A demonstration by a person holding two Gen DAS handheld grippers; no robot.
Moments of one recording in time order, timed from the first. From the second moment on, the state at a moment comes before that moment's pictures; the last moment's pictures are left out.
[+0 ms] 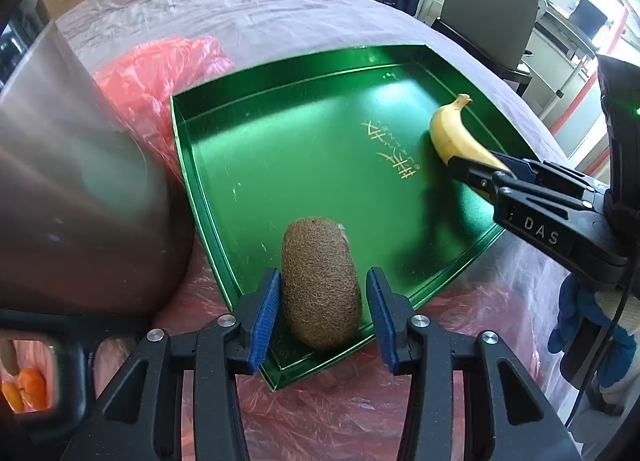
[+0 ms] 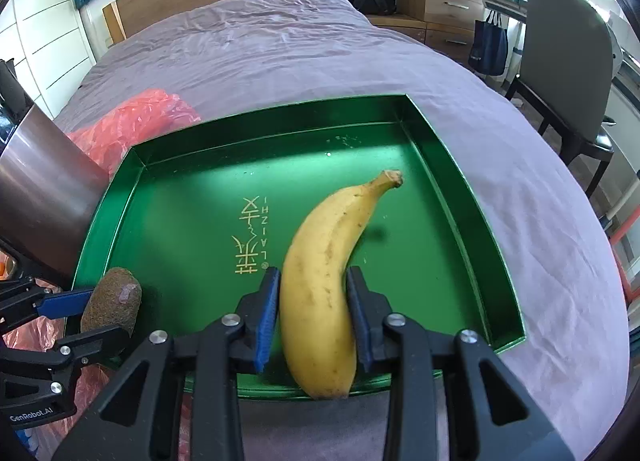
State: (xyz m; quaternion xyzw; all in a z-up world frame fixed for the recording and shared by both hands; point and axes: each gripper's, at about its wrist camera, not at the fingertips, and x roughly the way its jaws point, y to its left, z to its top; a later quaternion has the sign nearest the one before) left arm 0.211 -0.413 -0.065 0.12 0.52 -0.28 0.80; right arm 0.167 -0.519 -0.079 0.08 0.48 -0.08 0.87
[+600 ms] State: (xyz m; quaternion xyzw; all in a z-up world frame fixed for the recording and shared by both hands) left arm 0.127 -0.340 0.030 0.13 0.43 -0.31 0.84; right arm 0.108 -0.482 0.018 0.07 0.42 -0.10 0.90
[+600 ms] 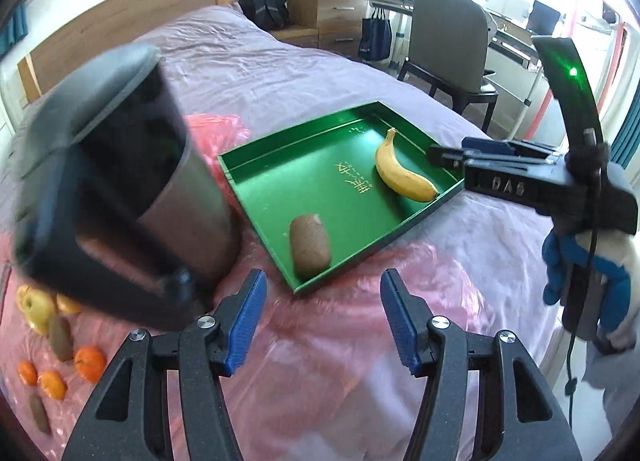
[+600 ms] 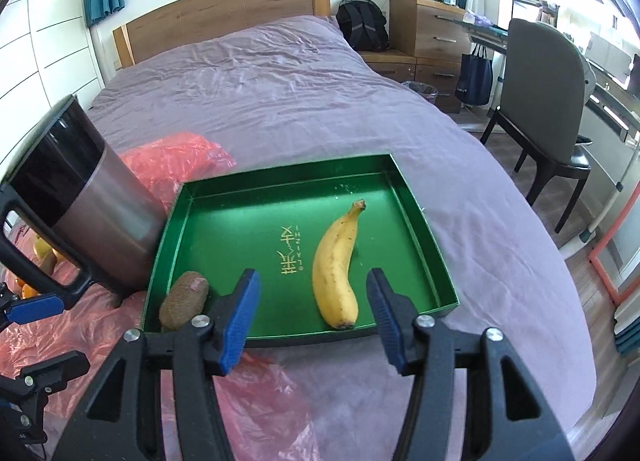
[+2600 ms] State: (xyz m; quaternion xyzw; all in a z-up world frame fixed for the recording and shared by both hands) left arm 0.102 0.194 -0.058 -0.04 0.46 0.04 0.88; right arm 0.126 -0.070 -0.020 -0.06 0.49 0.20 0.84
